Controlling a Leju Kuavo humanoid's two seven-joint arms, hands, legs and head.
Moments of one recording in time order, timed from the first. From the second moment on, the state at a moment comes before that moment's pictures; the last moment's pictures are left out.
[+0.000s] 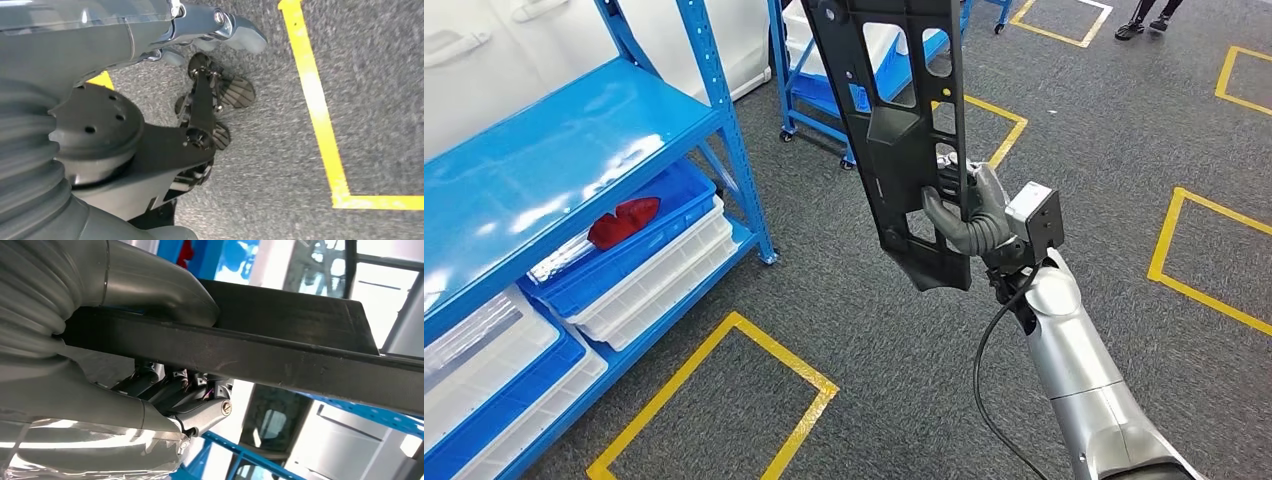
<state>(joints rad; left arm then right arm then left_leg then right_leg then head) -0.14 -0.19 1.16 -0.21 -0.65 0.09 -0.29 -0.63 -0.13 0.28 -1.25 0.01 0.28 -0.52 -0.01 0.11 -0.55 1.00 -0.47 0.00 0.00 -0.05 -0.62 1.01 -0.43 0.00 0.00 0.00</state>
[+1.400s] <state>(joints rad) -0.15 -0.19 1.15 -0.21 -0.63 0.11 -0.28 -0.75 0.34 0.59 -1.05 -0.19 0.37 -0.47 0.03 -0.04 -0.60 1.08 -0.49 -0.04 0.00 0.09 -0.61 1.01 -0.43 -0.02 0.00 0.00</state>
